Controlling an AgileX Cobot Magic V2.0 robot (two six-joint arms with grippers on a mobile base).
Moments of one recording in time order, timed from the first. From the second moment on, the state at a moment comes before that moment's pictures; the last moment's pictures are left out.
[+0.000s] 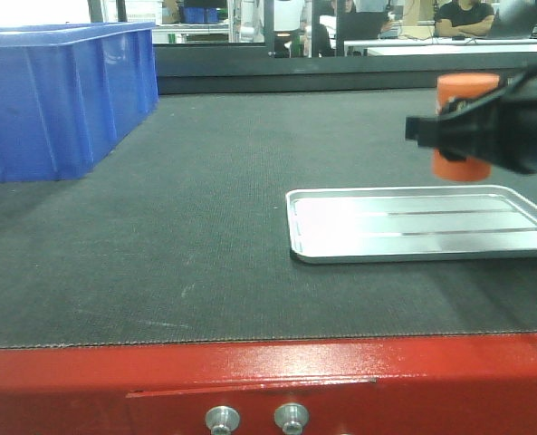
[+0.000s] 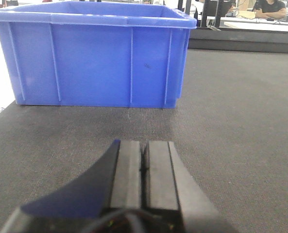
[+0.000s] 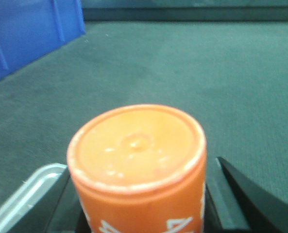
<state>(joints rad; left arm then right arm) -0.06 -0.01 0.03 -0.07 0.07 0.03 0.21 1.67 -0.47 -0.11 -1.01 0.16</state>
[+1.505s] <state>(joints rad) -0.06 -0.01 0.03 -0.07 0.07 0.03 0.20 1.62 -0.48 -0.21 -0.93 0.12</state>
